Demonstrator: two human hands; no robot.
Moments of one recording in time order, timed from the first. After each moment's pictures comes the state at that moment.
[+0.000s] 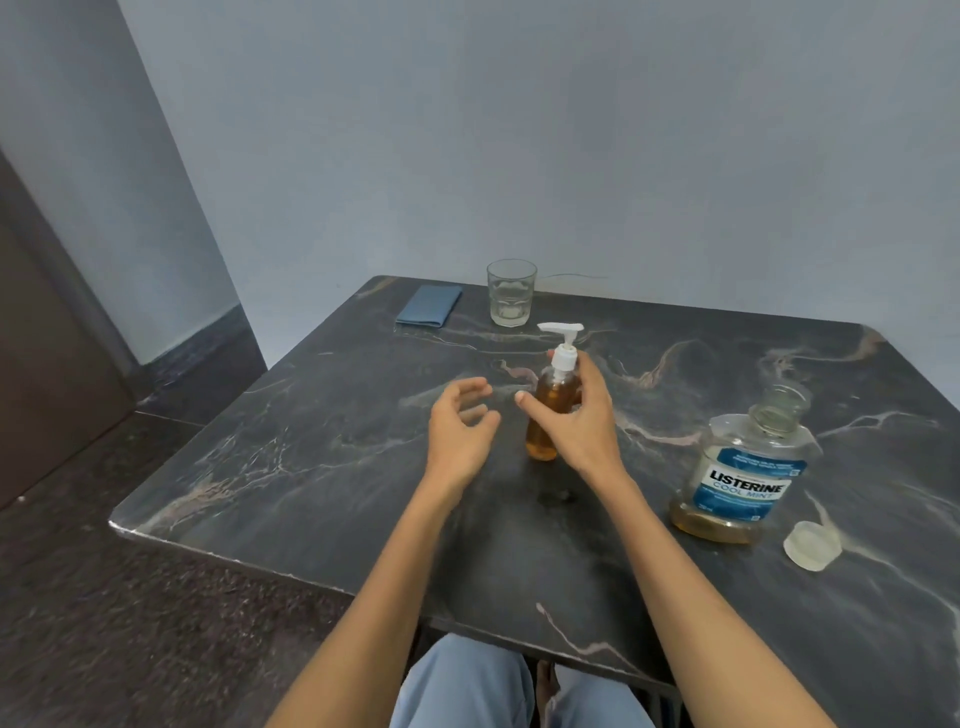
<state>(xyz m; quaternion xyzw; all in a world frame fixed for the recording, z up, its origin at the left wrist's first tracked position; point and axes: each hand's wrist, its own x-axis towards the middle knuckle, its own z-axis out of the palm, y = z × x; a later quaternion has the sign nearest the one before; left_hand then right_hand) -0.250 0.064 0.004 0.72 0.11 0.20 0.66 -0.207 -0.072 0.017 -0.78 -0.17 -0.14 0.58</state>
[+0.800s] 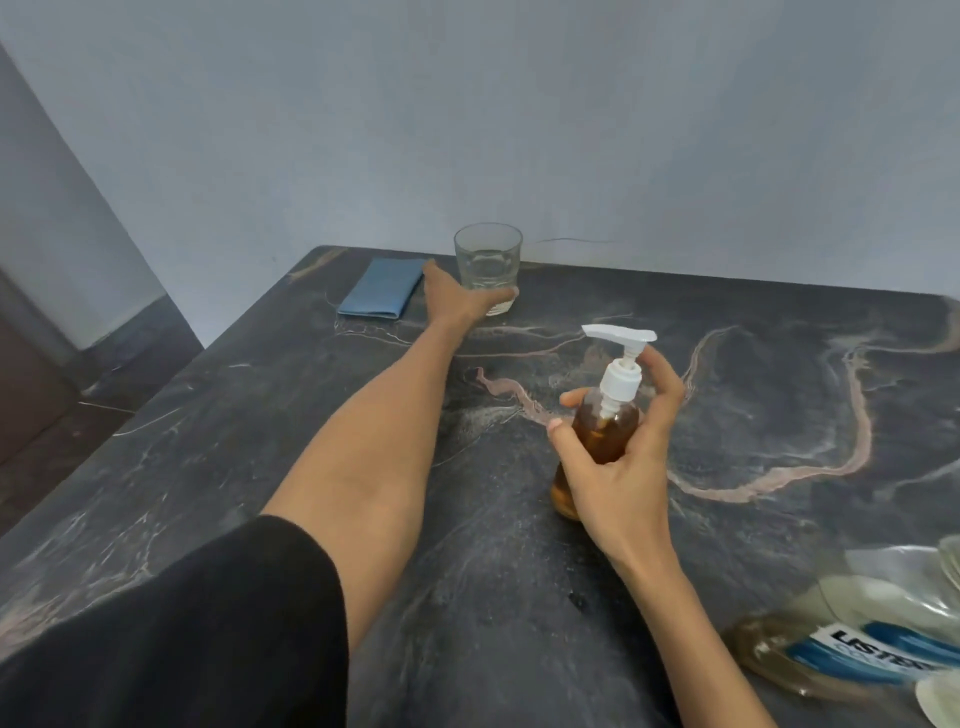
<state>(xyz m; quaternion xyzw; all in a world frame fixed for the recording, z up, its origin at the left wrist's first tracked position) 0.011 0.105 0.010 0.79 0.22 0.15 0.55 -0.173 -0.080 -0.001 -0.68 -0.18 -0.18 0.68</state>
